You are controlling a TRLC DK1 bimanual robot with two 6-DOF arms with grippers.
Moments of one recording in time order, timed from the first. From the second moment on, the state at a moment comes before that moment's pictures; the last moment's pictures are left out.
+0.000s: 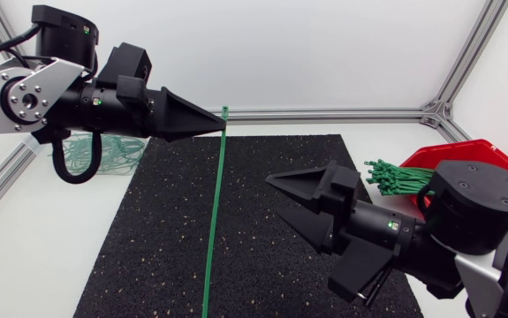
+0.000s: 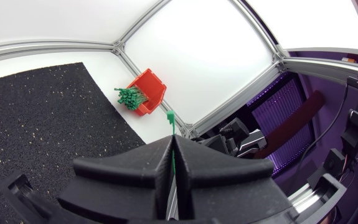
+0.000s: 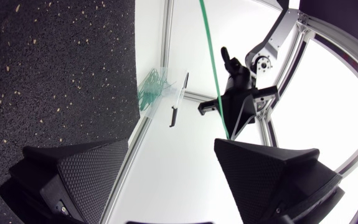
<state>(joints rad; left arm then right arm) -0.27 1.48 1.10 -0.25 1.21 -0.26 0.71 1.01 0.34 0.50 -0.26 -1.82</state>
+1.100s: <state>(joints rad) -0.23 1.85 1.32 -0.19 1.35 -0.18 0.91 1.38 0.35 0.77 -0.37 -1.91</state>
